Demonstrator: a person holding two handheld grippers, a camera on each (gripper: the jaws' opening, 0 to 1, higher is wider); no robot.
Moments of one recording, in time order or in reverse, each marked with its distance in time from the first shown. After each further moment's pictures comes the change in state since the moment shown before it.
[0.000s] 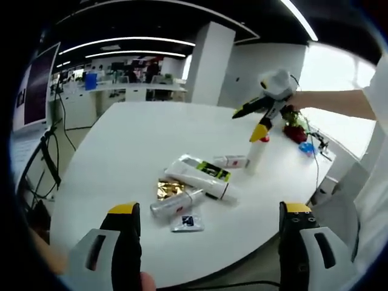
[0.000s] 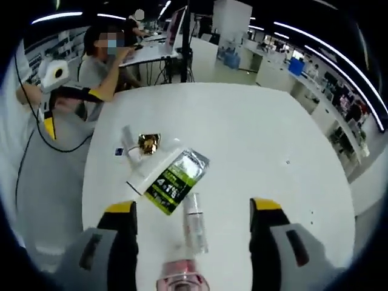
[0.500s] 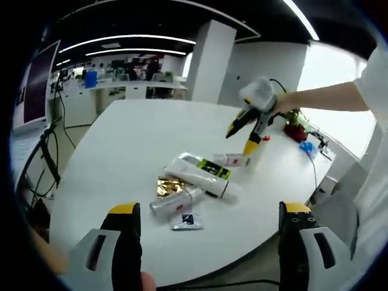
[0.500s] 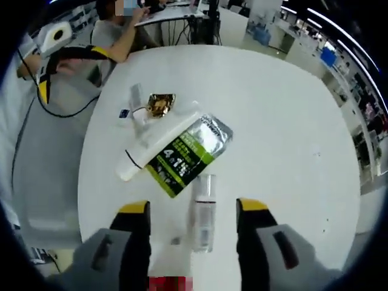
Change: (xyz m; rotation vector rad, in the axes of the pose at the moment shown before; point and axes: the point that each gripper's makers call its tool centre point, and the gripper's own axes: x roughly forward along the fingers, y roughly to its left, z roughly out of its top) left arm 0.003 0.001 -0.003 -0.006 0.016 0.000; right arm 0.047 0.011 -0.037 -0.084 0.197 0.155
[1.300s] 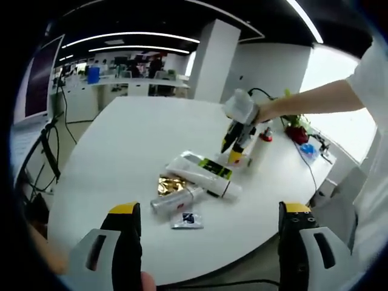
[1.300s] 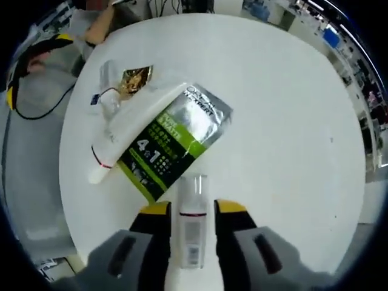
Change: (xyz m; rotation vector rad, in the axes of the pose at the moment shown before) left arm 0.001 0.003 -0.001 -0.030 0.004 0.007; right arm 0.051 -0.020 -0.014 0.051 0.176 0.006
